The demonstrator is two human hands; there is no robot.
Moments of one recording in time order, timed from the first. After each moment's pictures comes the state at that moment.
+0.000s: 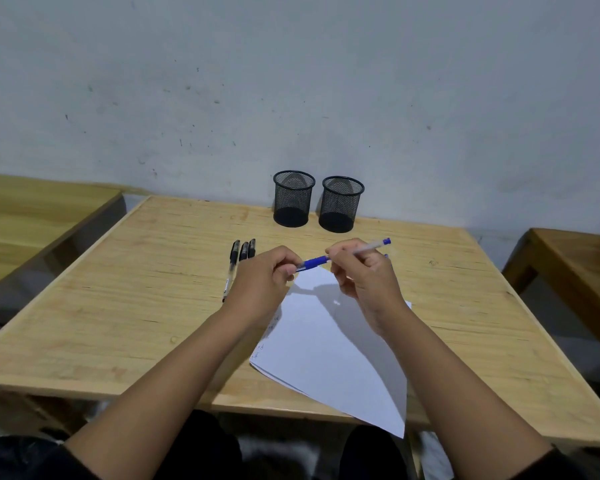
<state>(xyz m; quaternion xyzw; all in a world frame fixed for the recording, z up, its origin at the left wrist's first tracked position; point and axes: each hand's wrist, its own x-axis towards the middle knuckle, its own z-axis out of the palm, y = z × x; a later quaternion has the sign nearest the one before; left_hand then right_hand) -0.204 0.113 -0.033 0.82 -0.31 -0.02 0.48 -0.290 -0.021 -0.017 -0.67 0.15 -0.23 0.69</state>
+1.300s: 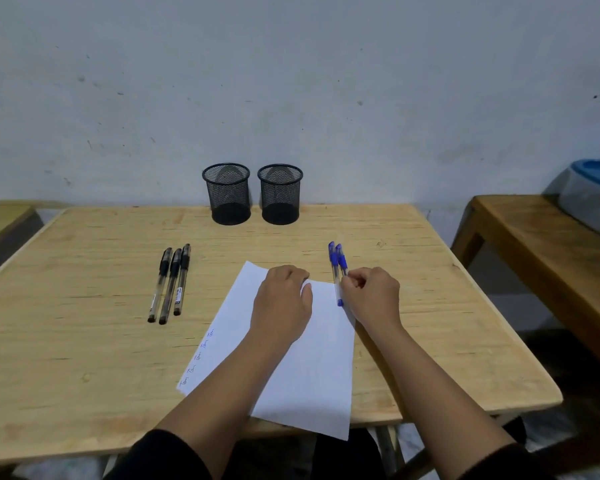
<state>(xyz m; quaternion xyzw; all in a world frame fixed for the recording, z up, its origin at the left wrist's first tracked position) -0.233 -0.006 -0.108 0.88 -0.37 0.06 0.30 -0.318 -0.117 -0.088 -0.80 0.42 -0.26 0.34</state>
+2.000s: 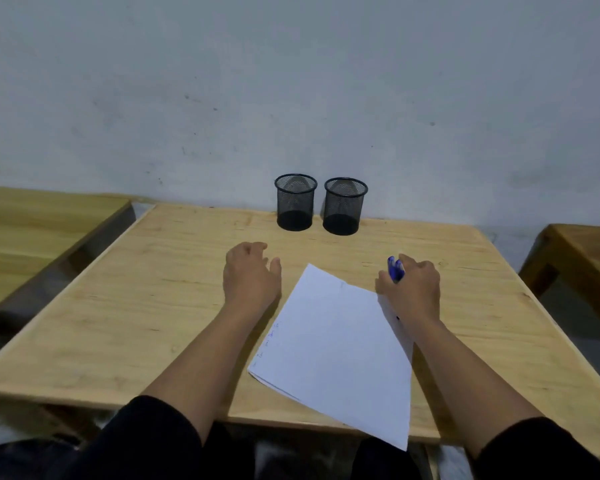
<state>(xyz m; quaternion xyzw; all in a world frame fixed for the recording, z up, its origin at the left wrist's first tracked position) -0.158 0.088 -0.070 0.92 -0.16 0.09 0.36 -0.283 -0.109 -0.078 -0.85 0.39 -0.25 0.26</state>
